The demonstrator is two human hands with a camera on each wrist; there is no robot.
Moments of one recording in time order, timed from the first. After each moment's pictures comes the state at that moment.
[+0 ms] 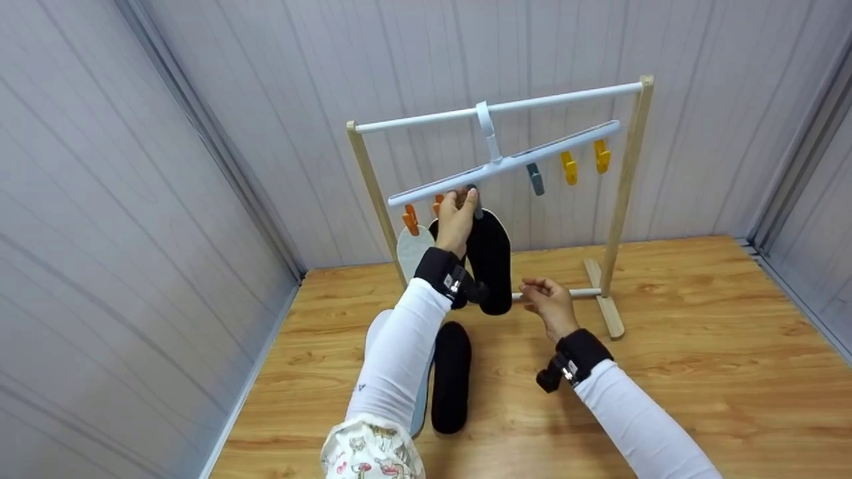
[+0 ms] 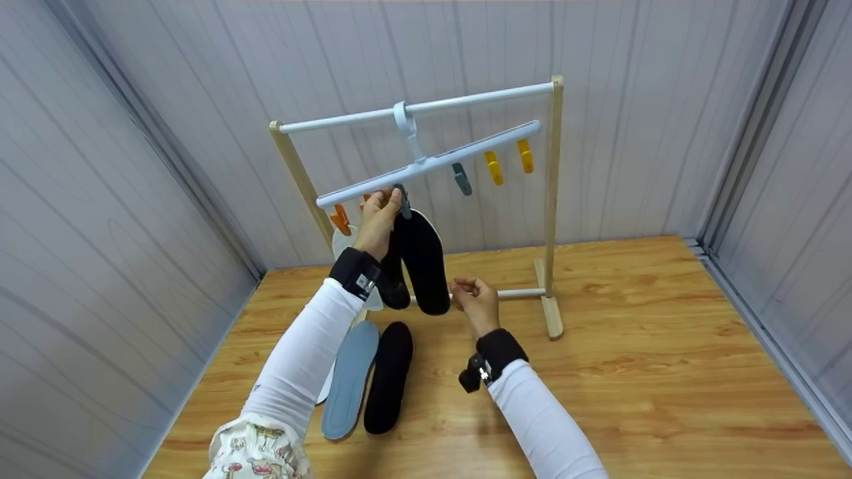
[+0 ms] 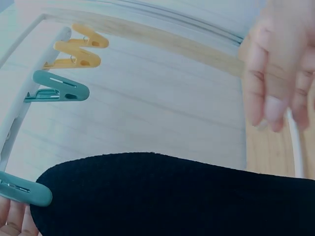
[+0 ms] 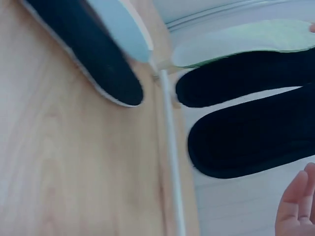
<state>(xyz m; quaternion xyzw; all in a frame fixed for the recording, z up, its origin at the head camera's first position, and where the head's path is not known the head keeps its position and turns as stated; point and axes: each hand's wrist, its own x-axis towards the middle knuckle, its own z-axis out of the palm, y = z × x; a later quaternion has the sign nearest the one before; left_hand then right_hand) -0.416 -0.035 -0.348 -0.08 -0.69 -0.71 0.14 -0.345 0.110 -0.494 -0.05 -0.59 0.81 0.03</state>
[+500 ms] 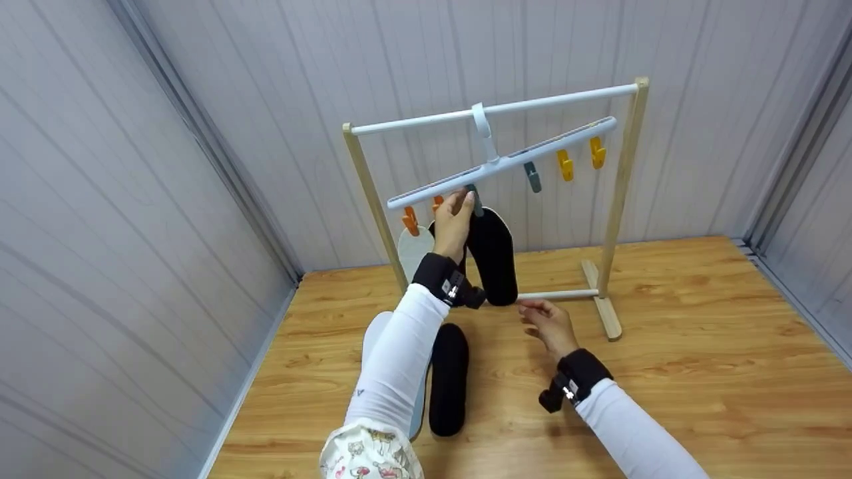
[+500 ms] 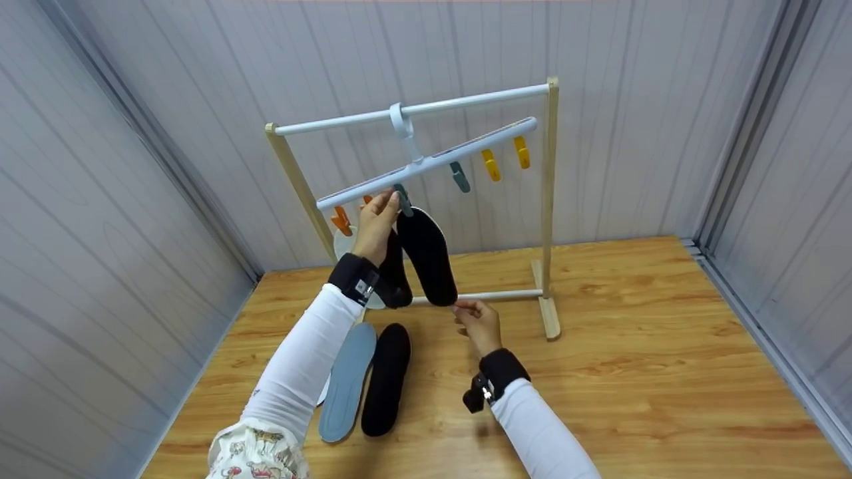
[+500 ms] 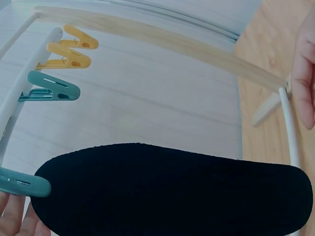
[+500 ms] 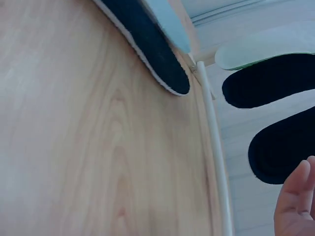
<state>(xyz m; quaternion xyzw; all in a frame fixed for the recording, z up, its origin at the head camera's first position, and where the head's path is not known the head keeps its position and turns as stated) -0.415 -0.042 -0.355 -0.08 -0.70 -0.70 0.13 -0.331 0.110 -0.528 -0.06 -0.59 0.81 0.00</state>
